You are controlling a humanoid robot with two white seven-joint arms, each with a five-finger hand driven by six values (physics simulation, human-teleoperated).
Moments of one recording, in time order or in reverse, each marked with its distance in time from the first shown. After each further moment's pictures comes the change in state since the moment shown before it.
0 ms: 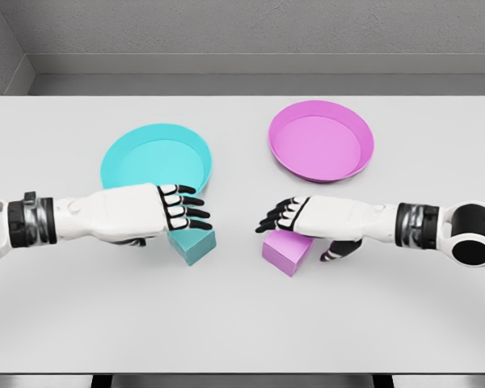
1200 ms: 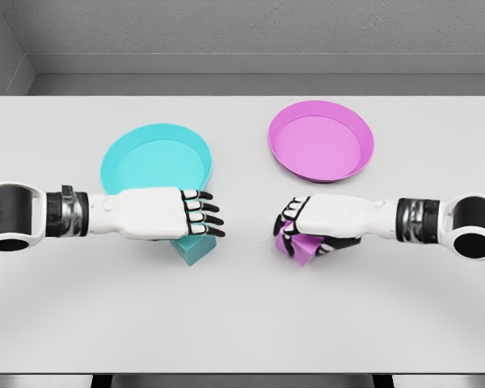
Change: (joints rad) left arm -0.156 -0.083 -0.173 0.070 -0.136 0.000 -0.020; right arm -0.015 -0.002 -0.028 0.000 0.000 -0.001 0.064
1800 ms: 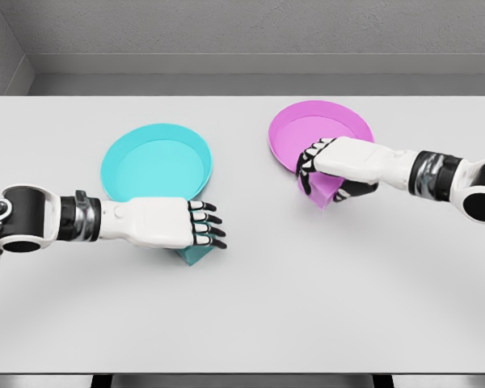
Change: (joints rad) left arm -0.021 -0.027 -0.039 0.002 -0.012 0.000 -0.071; right arm -0.084 0.012 -0.071 0.020 0.007 0.226 0.002
